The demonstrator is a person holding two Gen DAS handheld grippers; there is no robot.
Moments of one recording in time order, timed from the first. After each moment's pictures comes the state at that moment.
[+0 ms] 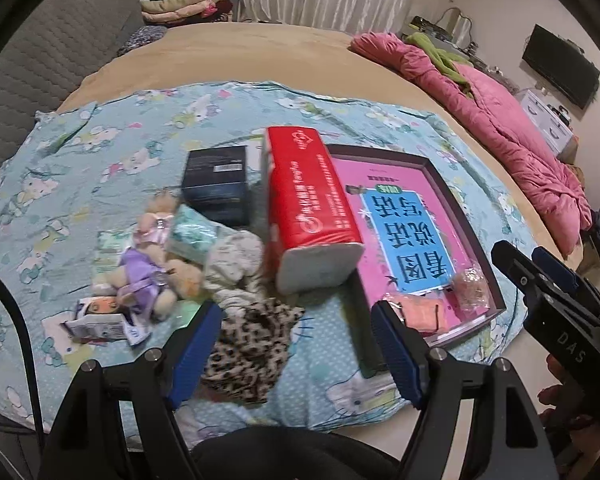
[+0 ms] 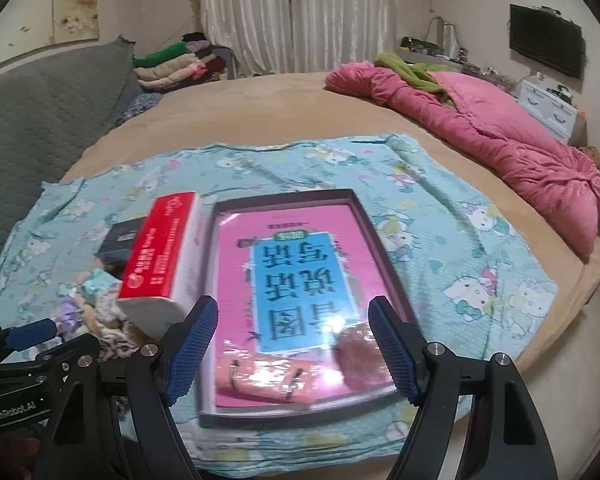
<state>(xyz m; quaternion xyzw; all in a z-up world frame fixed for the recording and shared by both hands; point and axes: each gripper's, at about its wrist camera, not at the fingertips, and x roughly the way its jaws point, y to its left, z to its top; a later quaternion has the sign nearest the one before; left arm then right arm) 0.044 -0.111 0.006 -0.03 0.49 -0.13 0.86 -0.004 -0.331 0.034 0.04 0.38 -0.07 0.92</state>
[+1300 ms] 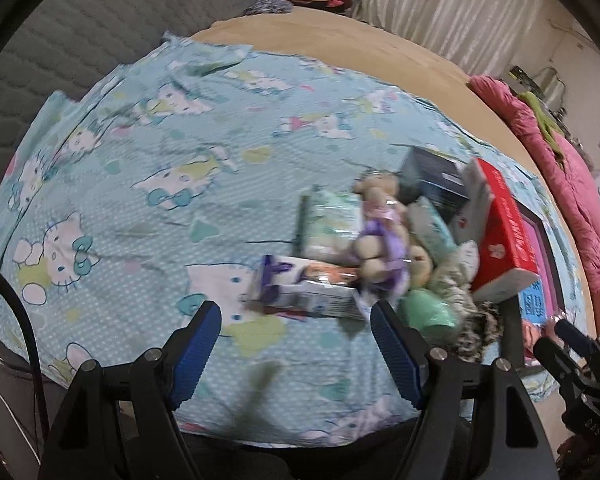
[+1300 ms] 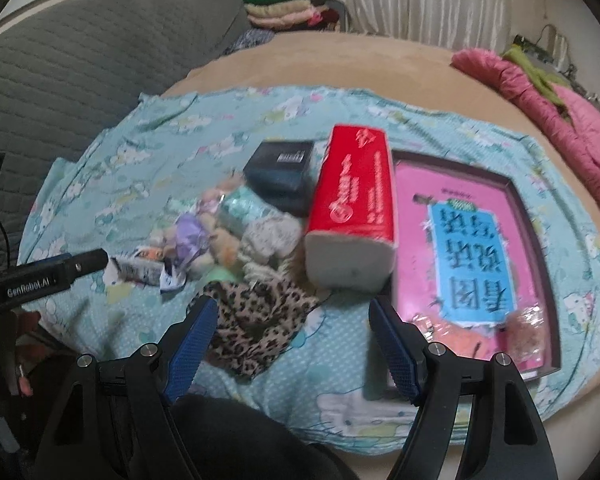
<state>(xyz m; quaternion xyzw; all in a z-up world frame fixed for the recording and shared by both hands) 0.040 0.093 -0.040 -0.12 0.51 0.02 0.85 0.013 -0.190 -0.008 -0.01 0.47 0.11 0.88</state>
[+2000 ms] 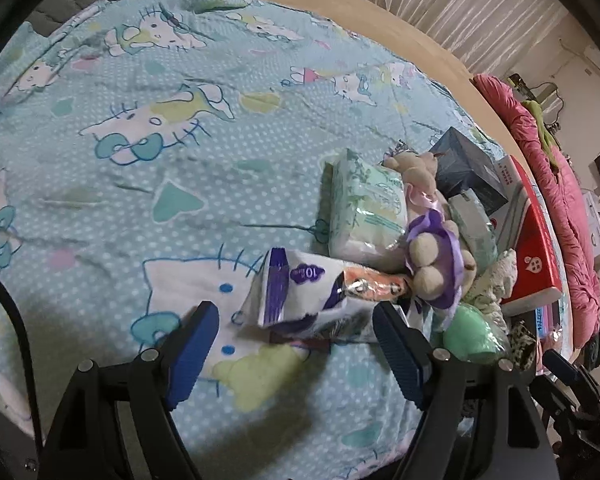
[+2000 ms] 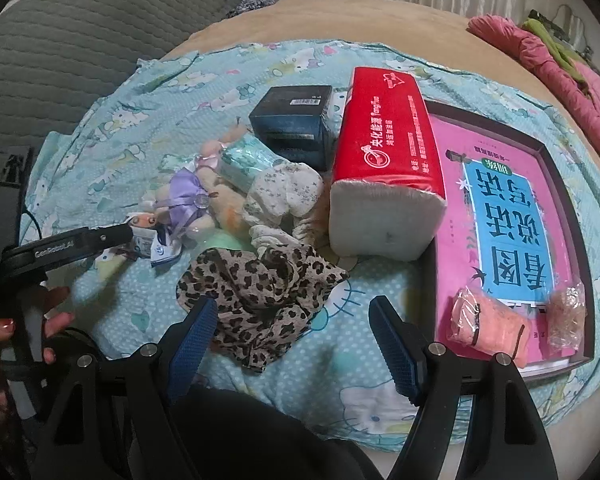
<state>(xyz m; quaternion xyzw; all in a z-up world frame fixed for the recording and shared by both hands) 0.084 0.115 -0.116 -0.19 0.54 -0.03 0.82 0.030 -0.179 -0.046 -0.01 0.52 0.11 0.85</state>
